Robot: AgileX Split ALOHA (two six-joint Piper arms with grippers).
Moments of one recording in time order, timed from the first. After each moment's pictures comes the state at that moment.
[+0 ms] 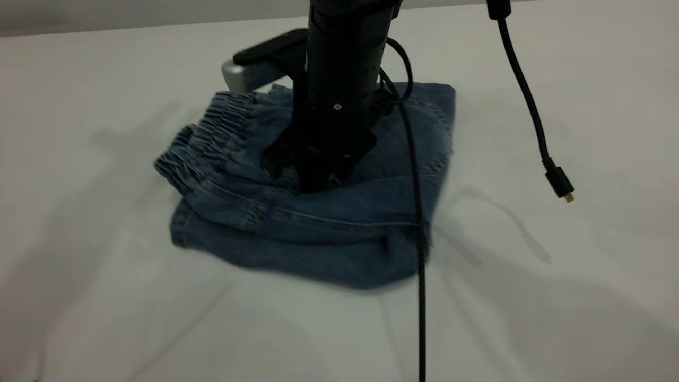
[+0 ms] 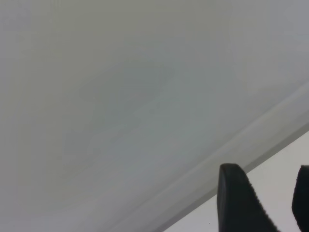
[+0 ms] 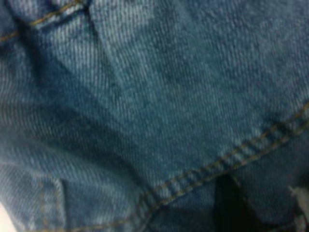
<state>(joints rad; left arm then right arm) -0.23 1.42 -1.26 -0.11 0.25 0.54 0.63 2.40 -1.61 0.10 0.73 -0.07</state>
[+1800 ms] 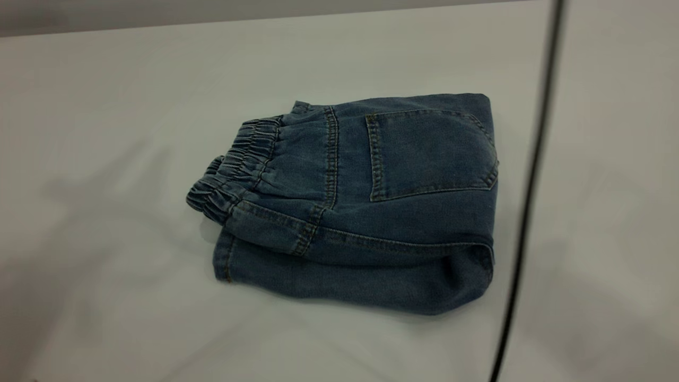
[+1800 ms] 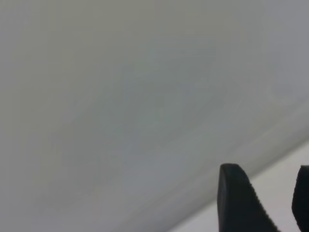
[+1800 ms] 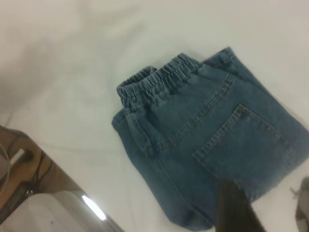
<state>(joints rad) -0.23 1.16 -1.26 -0.11 0.44 0.53 0.63 1.46 -1.61 0.06 1.23 -0.01</state>
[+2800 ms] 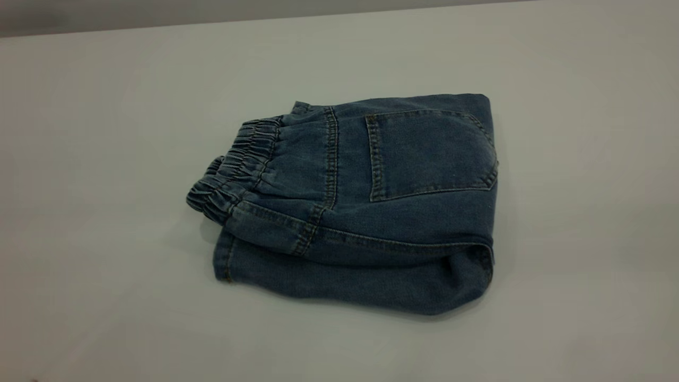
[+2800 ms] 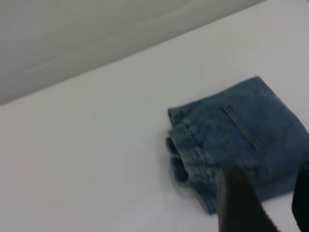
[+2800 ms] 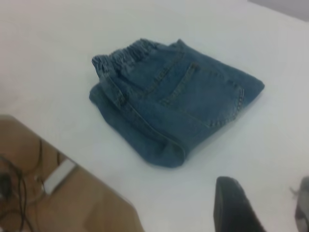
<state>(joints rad) -0.23 0.35 -0.83 -0.24 1.07 0.29 0.63 0.17 -0.68 -0.05 1.17 0.11</state>
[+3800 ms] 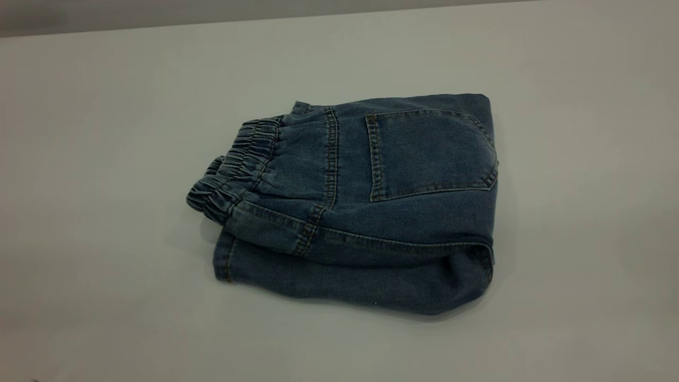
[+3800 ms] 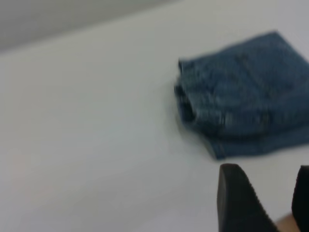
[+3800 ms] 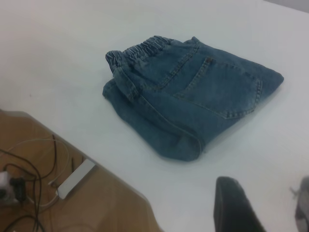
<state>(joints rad) -0.23 0.00 -0.54 -0.16 1.15 0.19 0.63 0.02 -0.54 -0.01 1.15 0.12</state>
